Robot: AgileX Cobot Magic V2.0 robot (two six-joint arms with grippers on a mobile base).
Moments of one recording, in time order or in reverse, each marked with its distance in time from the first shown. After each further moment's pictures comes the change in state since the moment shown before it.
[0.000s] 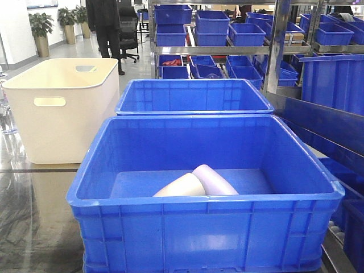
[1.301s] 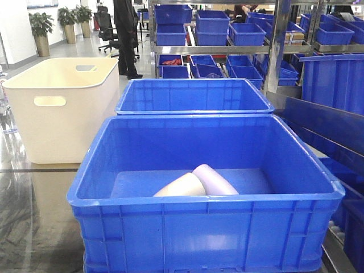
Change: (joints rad) left arm 0.000 -0.002 0.000 0.002 0.008 0.000; right arm -0.095 -0.526 0.429 -0.047 -0.108 0.000
